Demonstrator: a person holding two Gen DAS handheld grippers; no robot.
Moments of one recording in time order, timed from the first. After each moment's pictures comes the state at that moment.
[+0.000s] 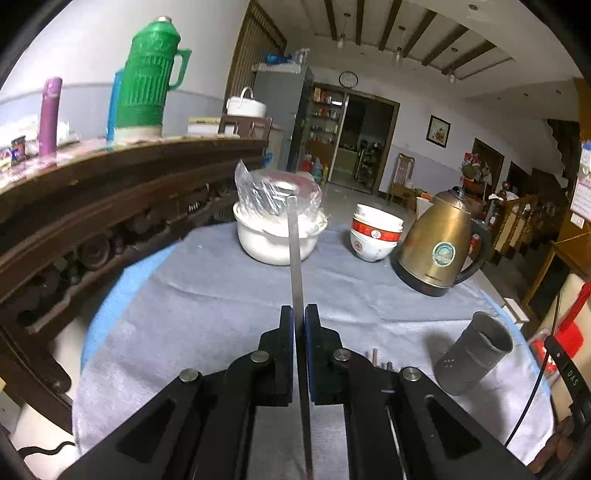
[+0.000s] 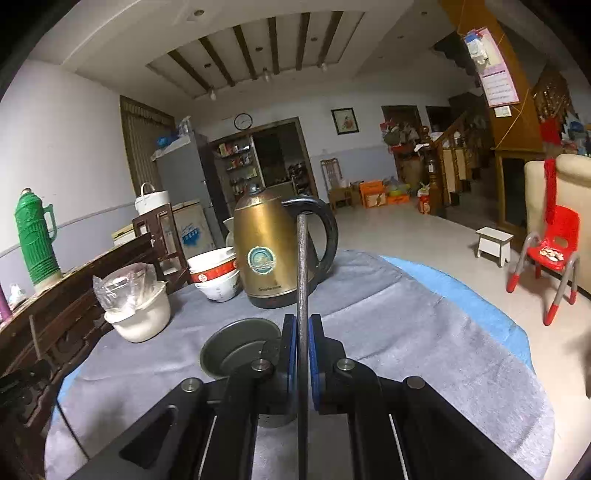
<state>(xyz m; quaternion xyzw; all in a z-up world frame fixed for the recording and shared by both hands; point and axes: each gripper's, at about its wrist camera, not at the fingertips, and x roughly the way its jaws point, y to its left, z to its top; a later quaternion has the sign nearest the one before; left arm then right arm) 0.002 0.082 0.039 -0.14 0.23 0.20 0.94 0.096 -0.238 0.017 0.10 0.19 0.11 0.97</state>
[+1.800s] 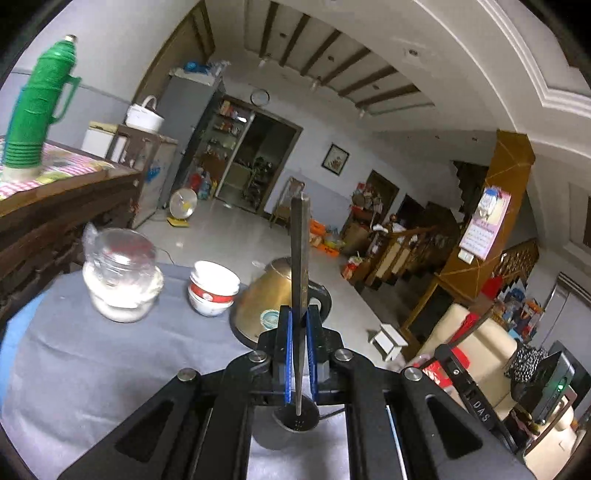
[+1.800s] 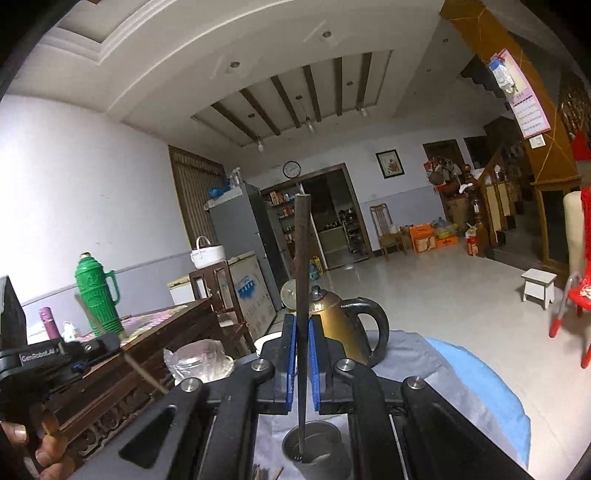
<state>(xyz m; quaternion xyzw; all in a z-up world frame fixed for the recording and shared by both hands) 0.062 0.010 0.167 -0.22 0.16 -0.04 0.96 0.085 -0.250 0.146 0.12 0.09 0.21 0.97</state>
